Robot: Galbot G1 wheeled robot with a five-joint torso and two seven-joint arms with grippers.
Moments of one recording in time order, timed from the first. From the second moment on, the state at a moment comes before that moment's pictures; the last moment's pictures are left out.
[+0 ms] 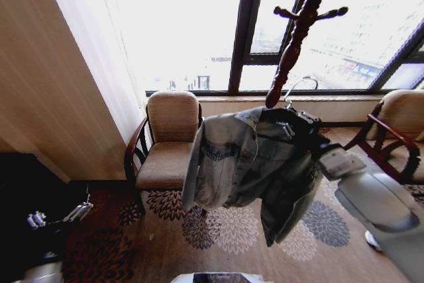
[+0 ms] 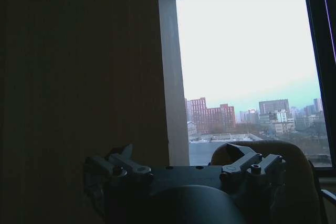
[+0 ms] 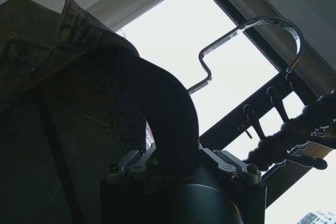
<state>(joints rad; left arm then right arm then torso) 2.09 -1.32 -1.03 -2.27 -0.49 -0.43 -0.06 -1.44 0.65 0.84 2.39 0.05 -0.30 0.00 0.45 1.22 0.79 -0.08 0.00</state>
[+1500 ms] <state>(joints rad) 2.09 -1.32 -1.03 -2.27 -0.49 -0.43 -0.06 -1.68 0.83 1.00 2.49 -0.04 -0.23 -0.01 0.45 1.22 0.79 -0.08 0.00</state>
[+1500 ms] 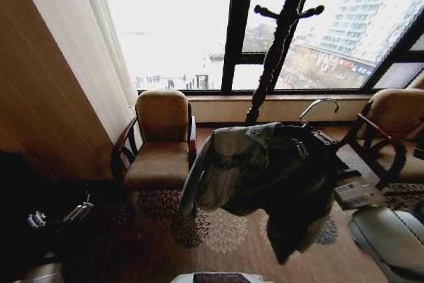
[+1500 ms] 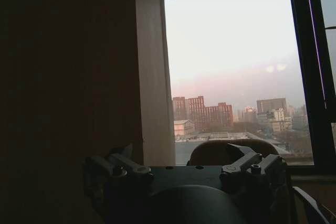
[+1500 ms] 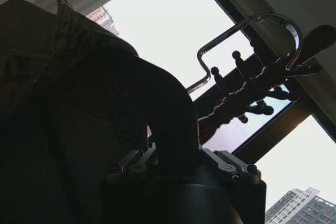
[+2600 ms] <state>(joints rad) 2.09 -1.32 -1.03 -2.27 -0.49 -0.43 -0.06 -1.69 0.85 1.00 2.49 -0.06 -0.21 -0.02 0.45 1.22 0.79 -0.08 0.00</state>
